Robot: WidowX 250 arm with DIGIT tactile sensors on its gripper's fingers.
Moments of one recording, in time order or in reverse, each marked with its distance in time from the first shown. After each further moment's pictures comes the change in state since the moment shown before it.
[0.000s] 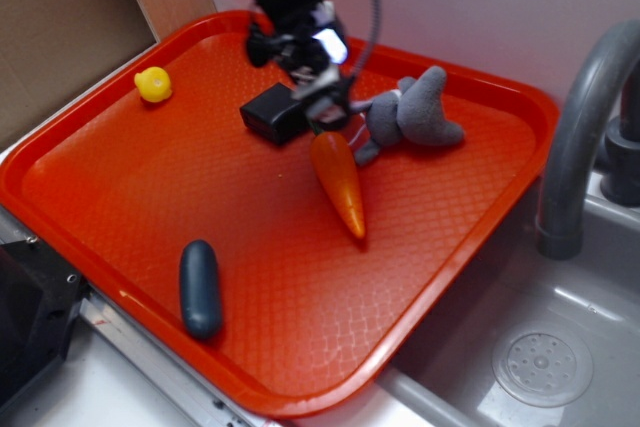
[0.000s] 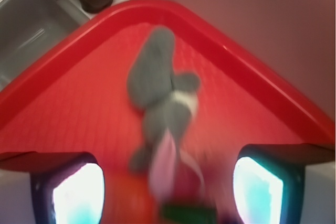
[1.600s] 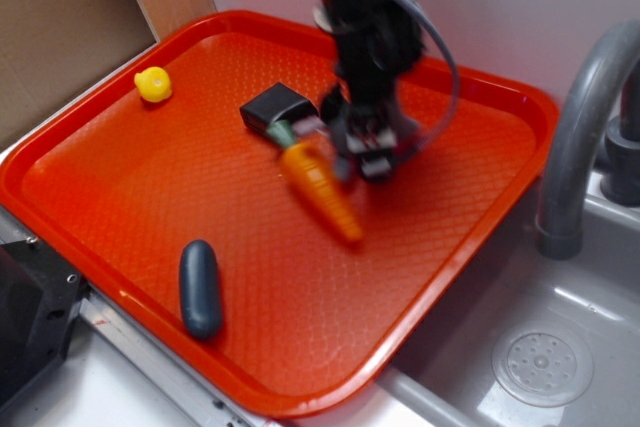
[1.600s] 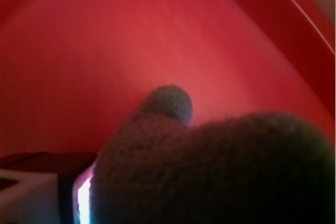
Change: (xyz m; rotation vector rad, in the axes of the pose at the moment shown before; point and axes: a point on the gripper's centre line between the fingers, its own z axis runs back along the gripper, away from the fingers) arm 0.002 0.005 -0.010 0.226 0.293 0.132
